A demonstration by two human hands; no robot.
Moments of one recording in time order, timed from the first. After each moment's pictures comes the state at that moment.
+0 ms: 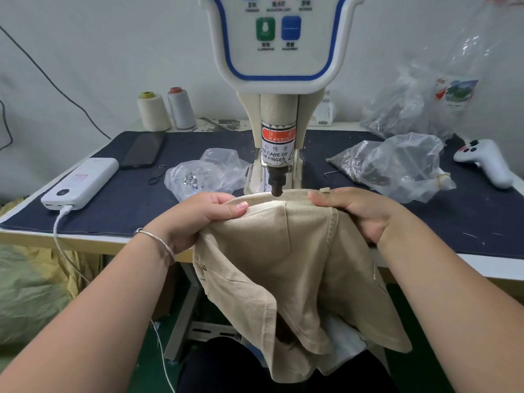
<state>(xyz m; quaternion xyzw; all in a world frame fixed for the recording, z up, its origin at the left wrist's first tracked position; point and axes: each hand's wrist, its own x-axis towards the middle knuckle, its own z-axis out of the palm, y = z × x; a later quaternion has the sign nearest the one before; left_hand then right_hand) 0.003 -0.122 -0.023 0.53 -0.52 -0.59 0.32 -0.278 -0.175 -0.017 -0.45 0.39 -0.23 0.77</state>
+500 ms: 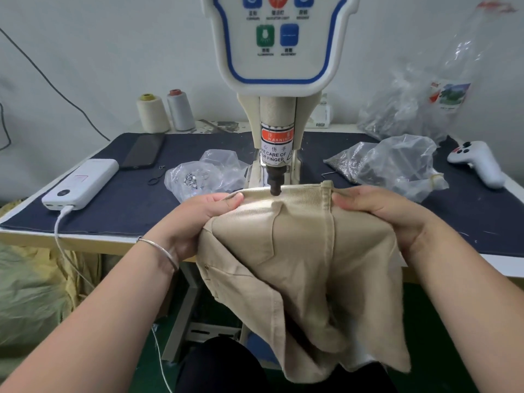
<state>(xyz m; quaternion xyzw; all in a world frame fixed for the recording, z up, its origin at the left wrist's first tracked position) -0.006 -0.110 -0.025 0.50 -0.42 -0.63 0.41 -0.307 -0.160 -0.010 -0.51 0.34 -0.28 0.73</state>
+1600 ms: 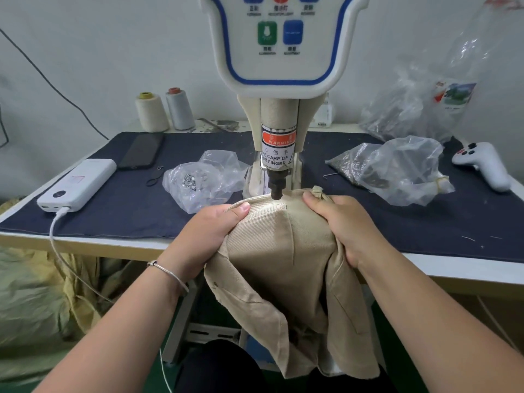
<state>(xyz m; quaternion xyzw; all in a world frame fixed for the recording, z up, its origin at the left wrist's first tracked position) -0.023 -0.102 -0.042 0.57 -0.50 -0.49 0.42 -0.248 -0.147 -0.033 -0.51 0.52 -0.43 0.53</state>
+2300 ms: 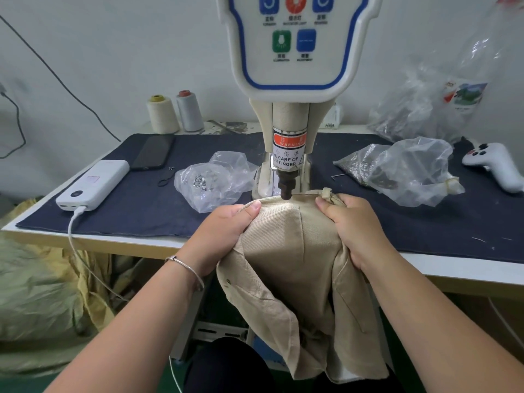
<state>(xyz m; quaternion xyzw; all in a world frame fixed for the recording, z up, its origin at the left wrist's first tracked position) -0.031 -0.100 -0.037 0.60 -0.55 -0.42 0.40 -0.244 -0.146 -0.038 -0.53 0.56 -0.45 0.45</state>
